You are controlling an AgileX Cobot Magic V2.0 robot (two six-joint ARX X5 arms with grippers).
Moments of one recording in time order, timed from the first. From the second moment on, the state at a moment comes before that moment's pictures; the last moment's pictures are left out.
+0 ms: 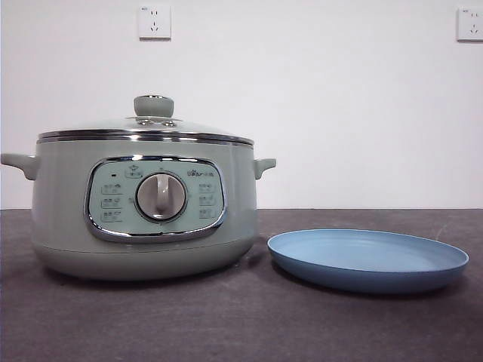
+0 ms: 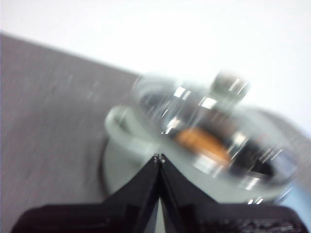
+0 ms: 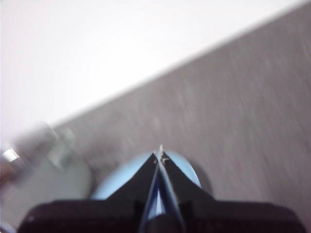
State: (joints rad) left arm -0.08 0.02 0.12 -0.14 0.20 -0.39; right arm 0.04 0.04 0.15 -0.15 -0.15 0.44
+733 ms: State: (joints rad) left arm -0.08 0.79 1.23 -0.51 0.28 -0.11; right arm 0.04 0.87 1.33 -0.36 -0.50 0.14
